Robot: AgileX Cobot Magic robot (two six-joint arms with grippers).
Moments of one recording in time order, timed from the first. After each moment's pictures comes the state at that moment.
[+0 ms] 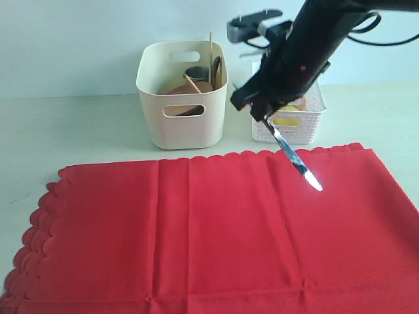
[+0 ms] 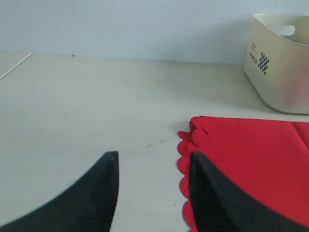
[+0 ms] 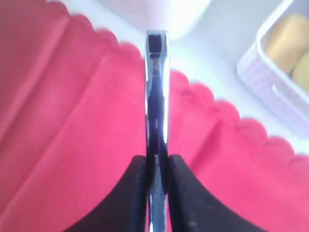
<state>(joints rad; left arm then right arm) -0.01 0.01 0.00 0.19 0.33 -0.23 0.41 1.85 -1.54 0.17 0.92 -0.29</state>
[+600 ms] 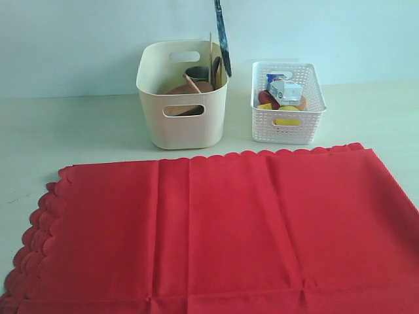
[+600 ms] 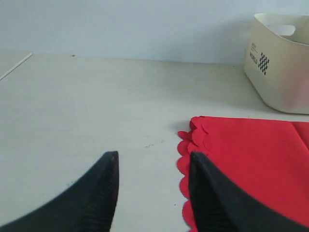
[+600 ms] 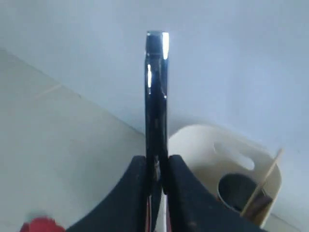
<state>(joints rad) -0.01 0.01 0.00 0.19 0.33 -0.23 0.32 1.88 -1.66 1.22 0.51 -1.25</state>
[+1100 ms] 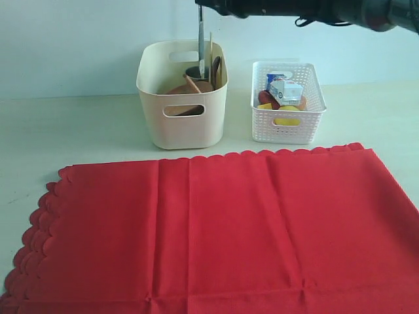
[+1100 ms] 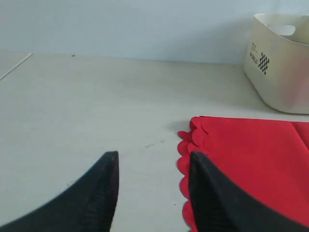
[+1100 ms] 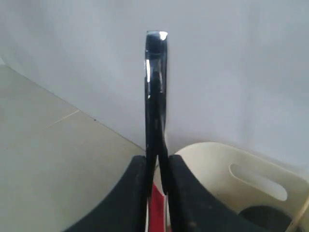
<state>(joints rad) -0.01 0.01 0.00 0.19 0.33 -0.23 0.24 2.32 -2.07 1.50 0.71 -1.39</state>
